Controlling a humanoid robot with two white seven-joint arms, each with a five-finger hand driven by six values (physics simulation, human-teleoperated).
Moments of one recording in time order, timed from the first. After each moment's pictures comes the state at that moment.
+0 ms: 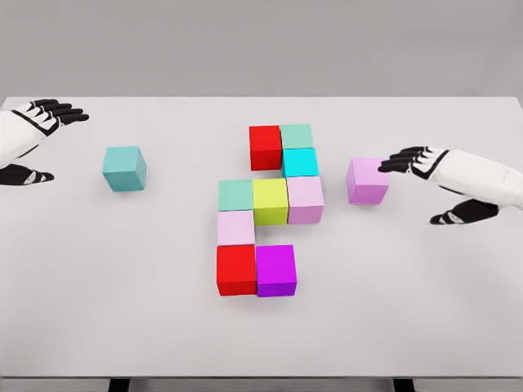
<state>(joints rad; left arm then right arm) -0.28 0.99 -0.30 -1.44 -0.41 -0.61 -0.04 -0.36 -1.13 0.56 -1.65 0.06 -0.61 0.25</state>
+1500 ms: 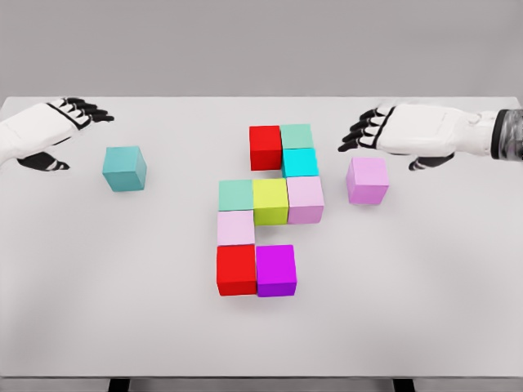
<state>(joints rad) -0.69 0.93 -0.70 -1.18 -0.54 -0.61 -0.04 -0.79 -0.89 0.68 -1.59 0.41 -0.61 0.61</state>
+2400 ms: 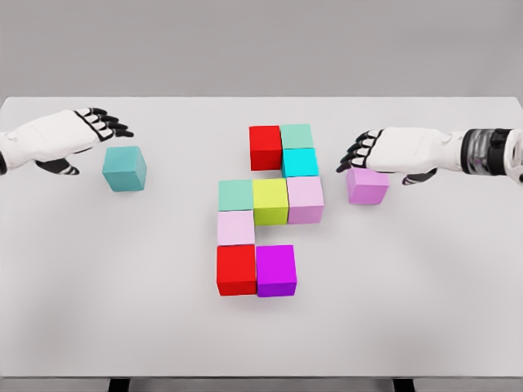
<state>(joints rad) -0.78 0.92 -0.87 -1.18 -0.61 -0.61 -0.09 -0.77 -0.82 0.74 -1.50 0.55 -0.61 0.61</state>
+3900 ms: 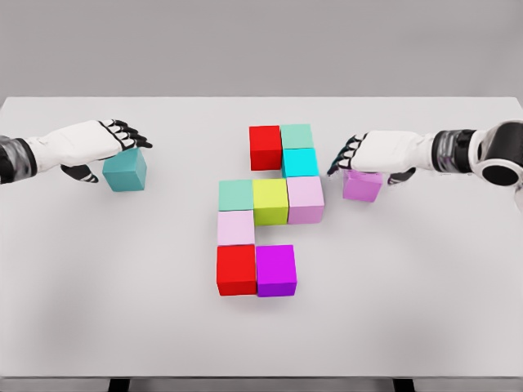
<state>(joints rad) -0.80 0.81 -0.87 -1.11 -0.63 -0.61 -0.17 -0.81 -0.69 0.78 -1.35 0.66 -0.61 0.61</state>
